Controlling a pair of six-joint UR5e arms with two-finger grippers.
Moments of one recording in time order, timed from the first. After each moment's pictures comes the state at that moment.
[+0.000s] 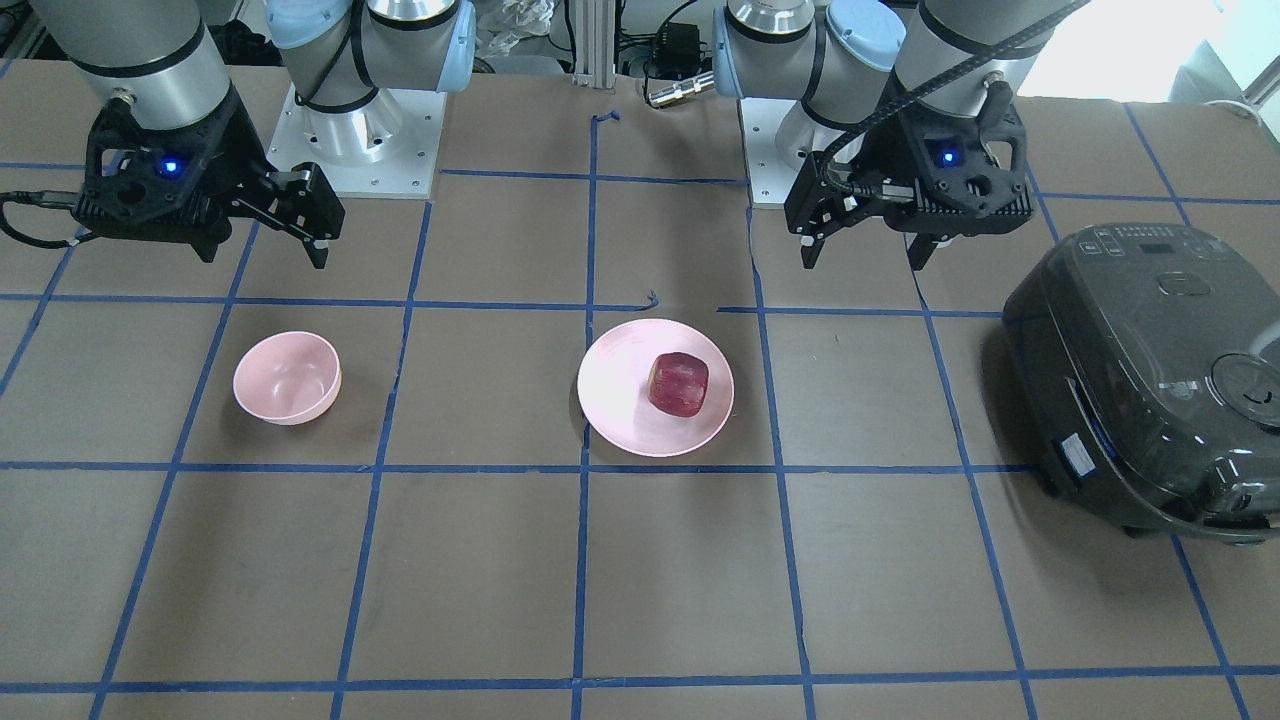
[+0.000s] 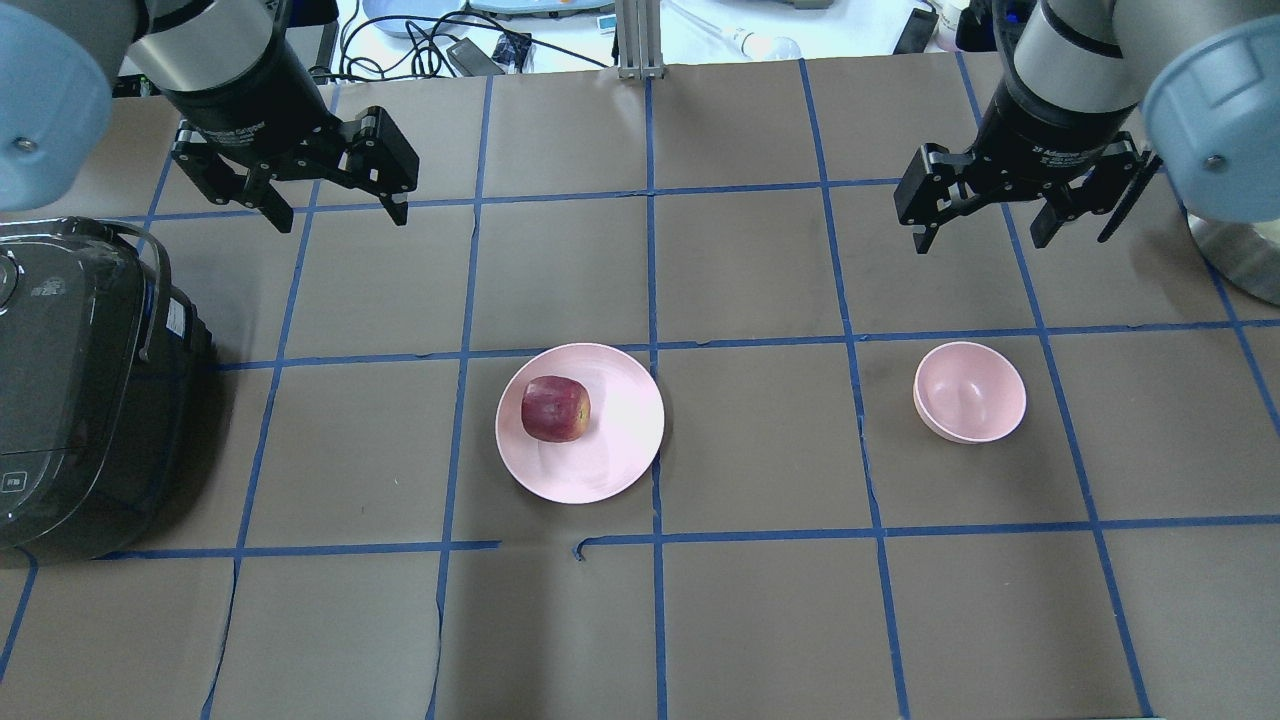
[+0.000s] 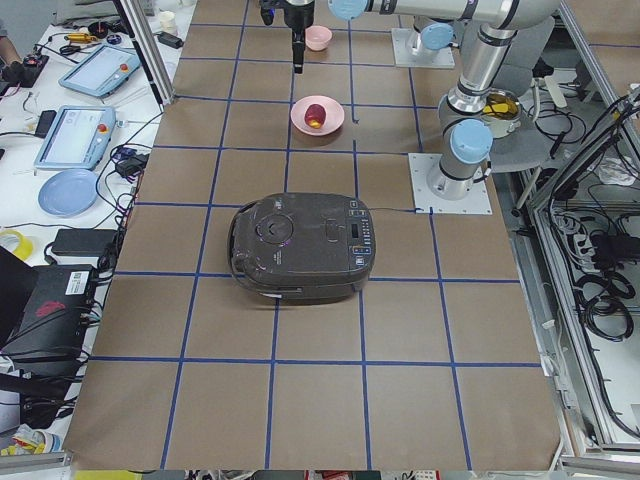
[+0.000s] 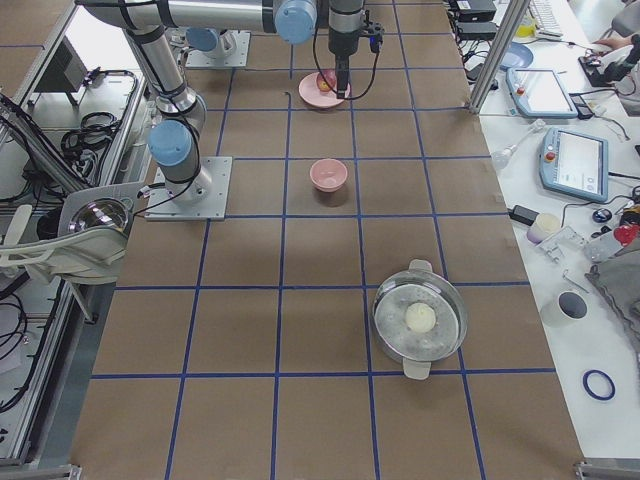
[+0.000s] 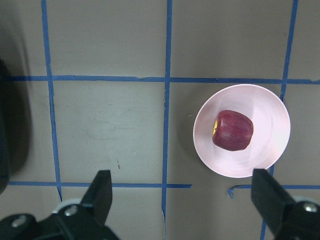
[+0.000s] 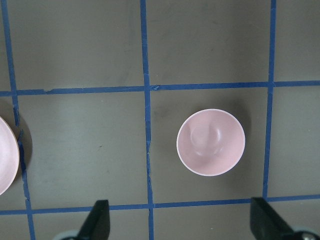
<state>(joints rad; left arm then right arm) -1.60 -1.59 -1.50 -1.58 1.57 -0.04 1.53 -1.59 1.63 -1.60 -1.61 -0.02</state>
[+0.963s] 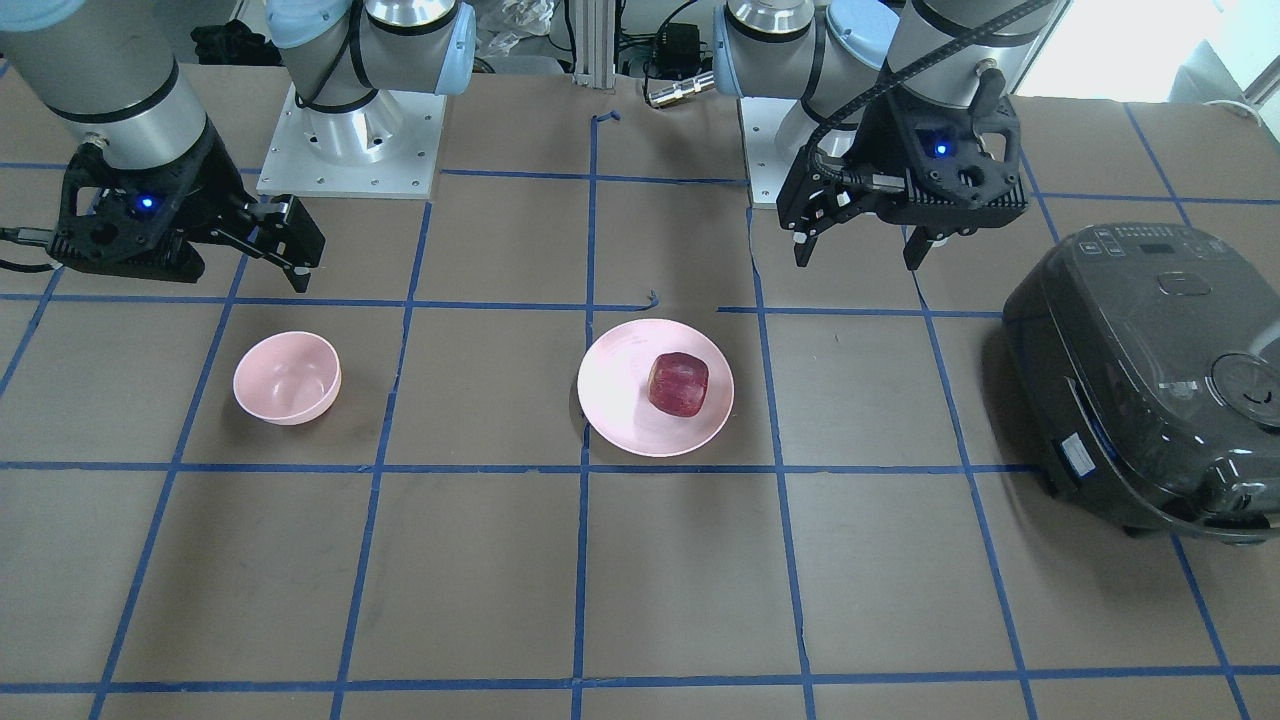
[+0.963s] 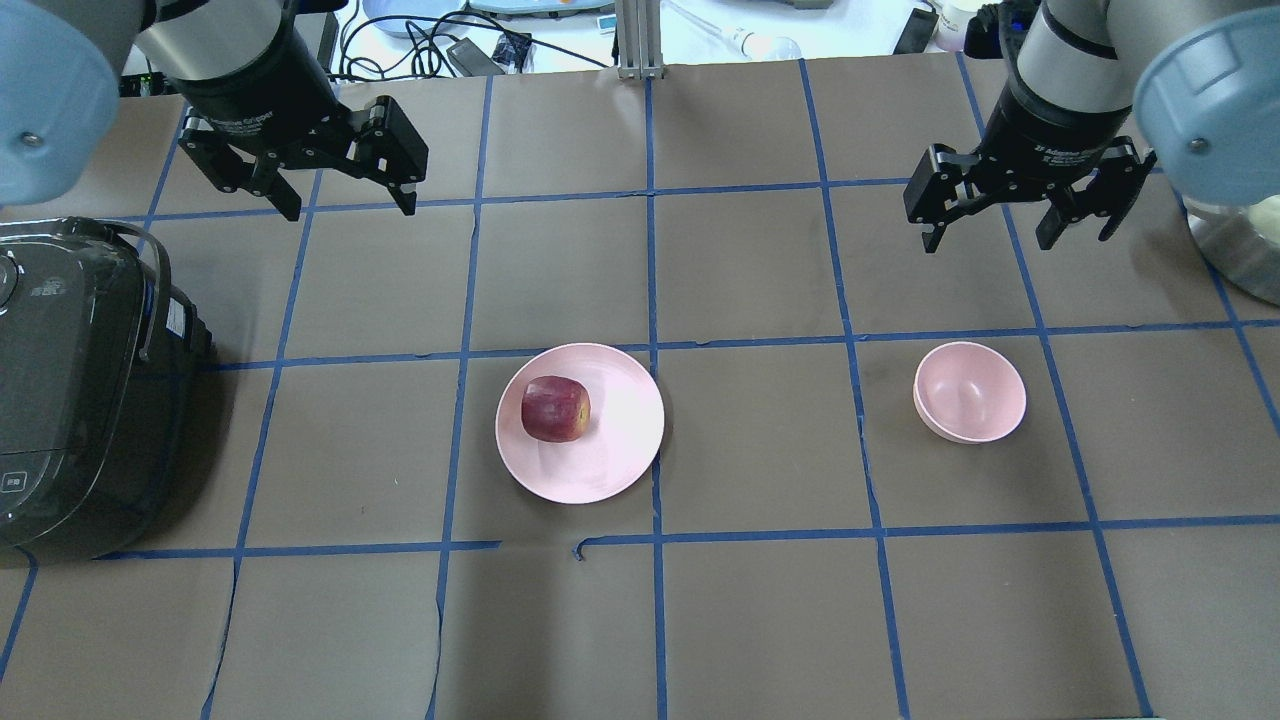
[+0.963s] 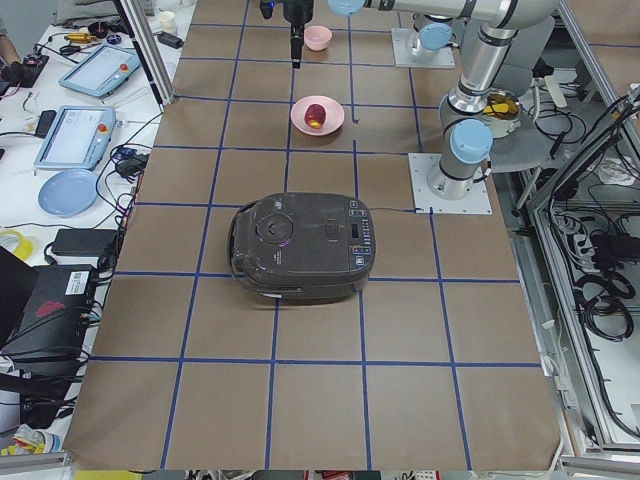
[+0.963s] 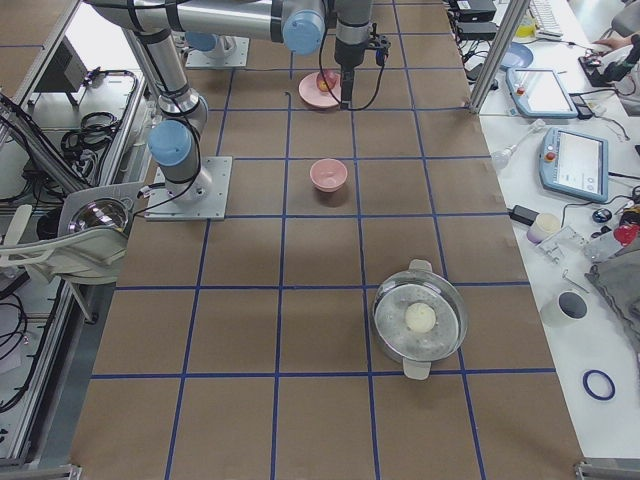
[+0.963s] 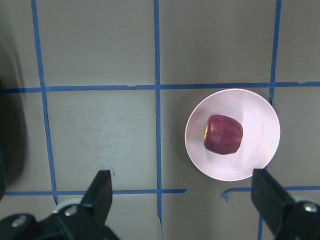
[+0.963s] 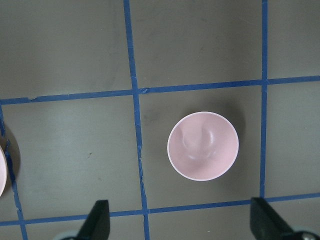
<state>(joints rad) -1.61 -1.59 -1.49 -1.57 1.57 -0.04 1.49 -1.56 1.63 -1.61 -1.61 -0.01</state>
